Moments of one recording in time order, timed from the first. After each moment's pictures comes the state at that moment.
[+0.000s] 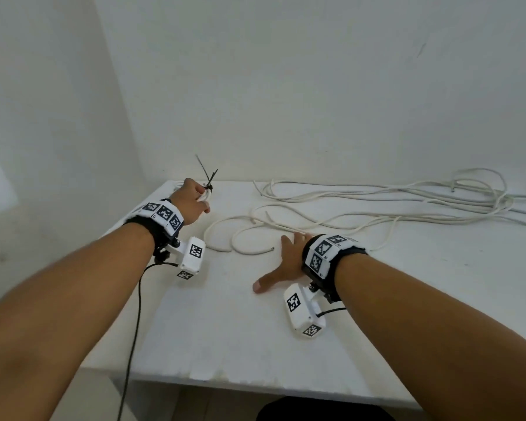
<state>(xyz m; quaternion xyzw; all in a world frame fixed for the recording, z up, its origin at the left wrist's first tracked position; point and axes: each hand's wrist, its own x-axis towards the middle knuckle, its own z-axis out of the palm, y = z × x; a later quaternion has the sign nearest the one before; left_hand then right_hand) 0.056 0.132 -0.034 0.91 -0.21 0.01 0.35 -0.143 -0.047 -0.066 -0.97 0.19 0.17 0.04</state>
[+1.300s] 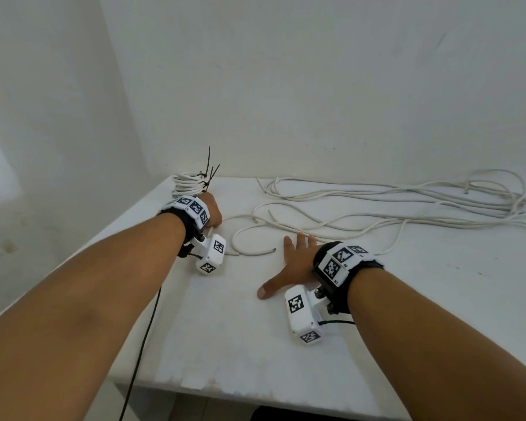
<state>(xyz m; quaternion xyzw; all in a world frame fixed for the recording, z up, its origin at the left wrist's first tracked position) 0.066 0.095 -0.051 0.97 -0.17 -0.07 0.15 -0.148 -0.050 -0.065 -0.96 0.18 0.20 0.12</state>
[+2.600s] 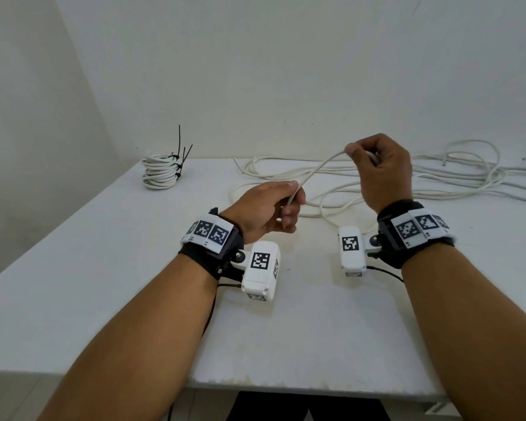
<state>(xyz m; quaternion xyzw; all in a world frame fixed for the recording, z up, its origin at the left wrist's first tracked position) -0.098 0.019 -0.041 0.59 -0.33 -0.37 0.64 -0.188 -0.173 -0.029 -0.75 0.12 -0.53 0.39</state>
